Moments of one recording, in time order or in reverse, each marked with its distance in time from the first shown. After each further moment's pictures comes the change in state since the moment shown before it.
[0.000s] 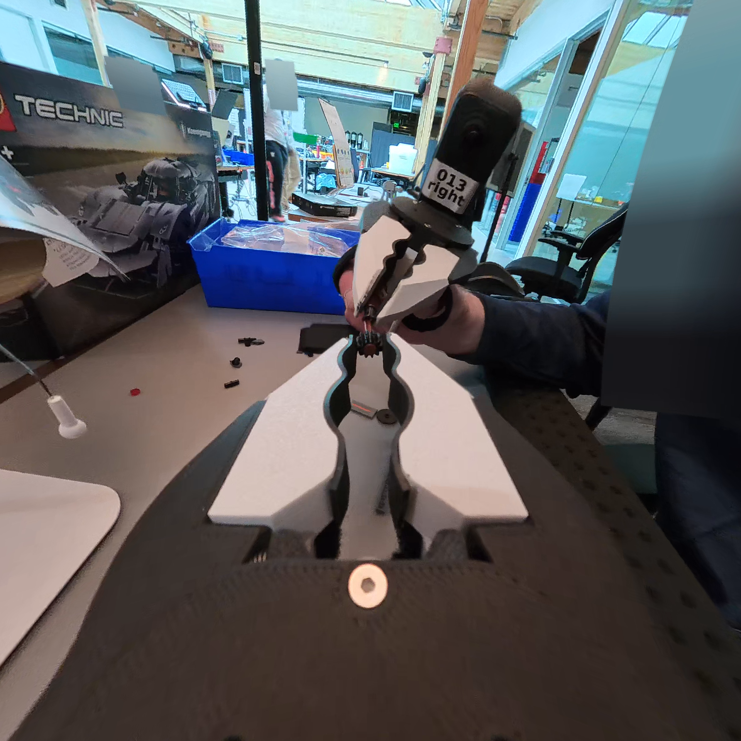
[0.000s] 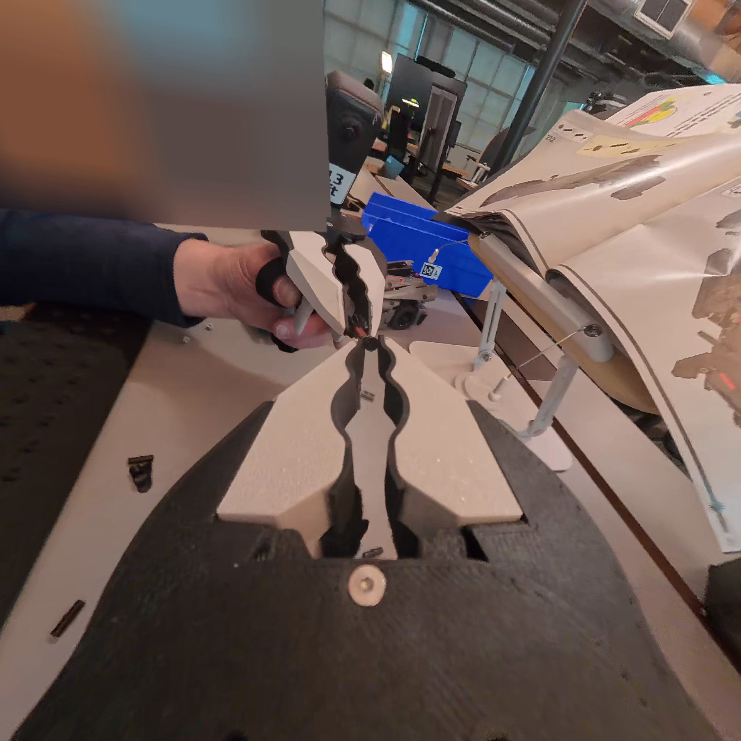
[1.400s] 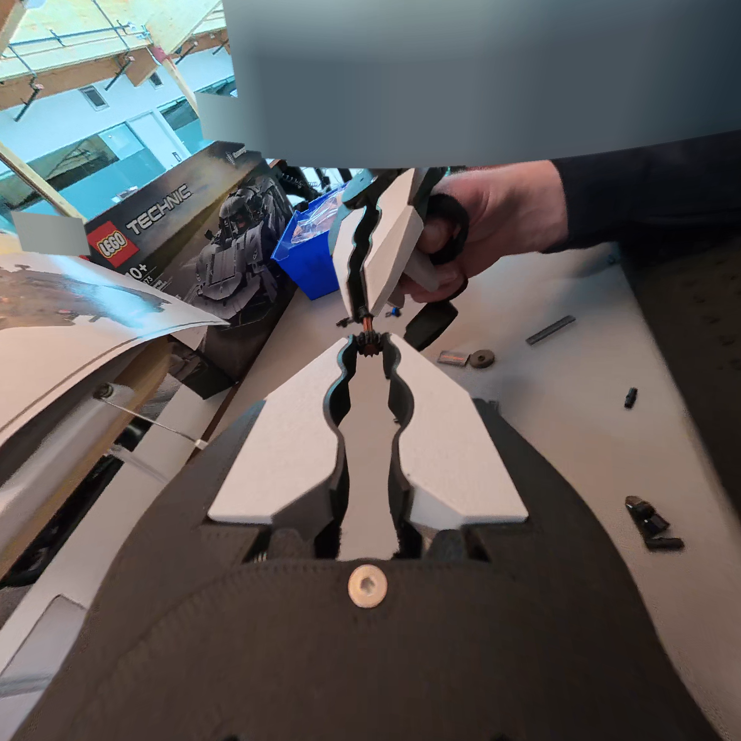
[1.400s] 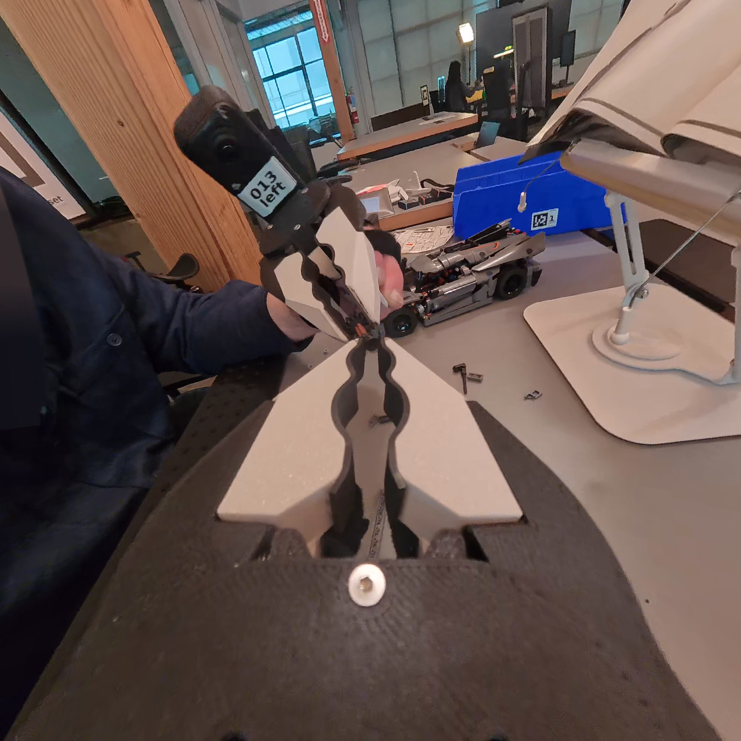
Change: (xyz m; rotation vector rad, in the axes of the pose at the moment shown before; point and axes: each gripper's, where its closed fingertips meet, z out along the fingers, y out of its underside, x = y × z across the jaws) left arm 0.008 0.007 0.006 -0.222 -0.238 0.552; right arm -0.007 0.009 -0.008 0.016 -0.282 0.477
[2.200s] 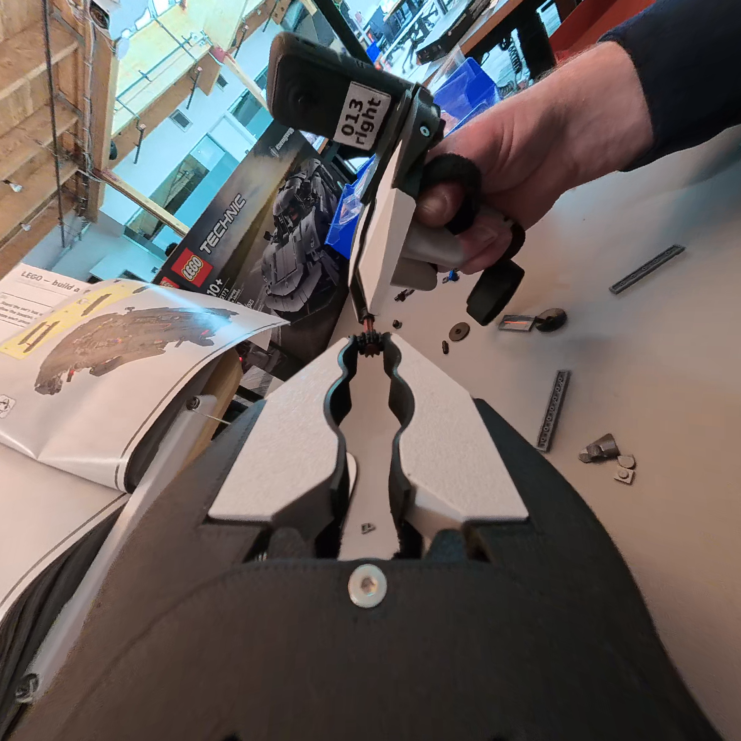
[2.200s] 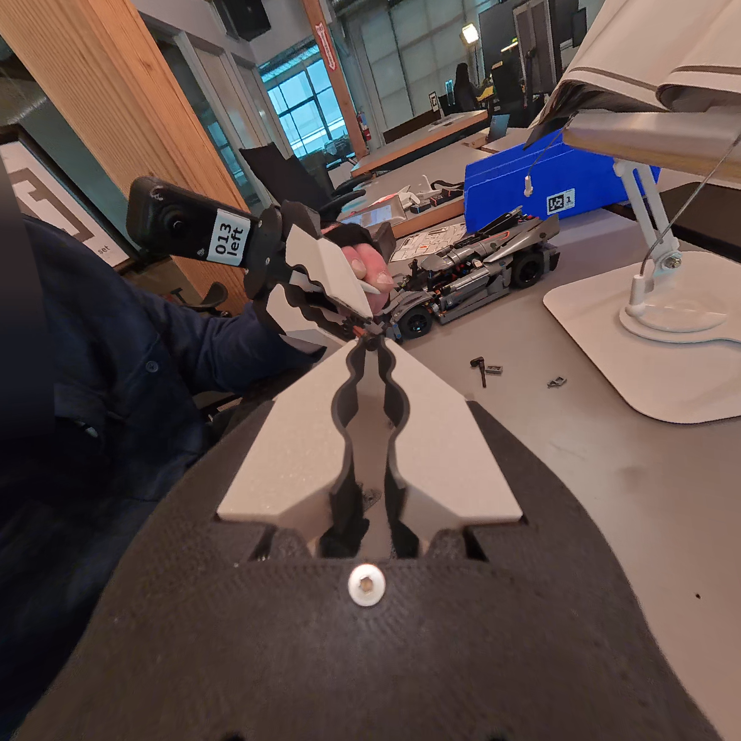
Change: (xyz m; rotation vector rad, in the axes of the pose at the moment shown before) left arm -0.003 0.001 0.006 -0.124 -0.180 0.271; right arm 0.005 0.001 -0.004 0.034 -0.043 0.132
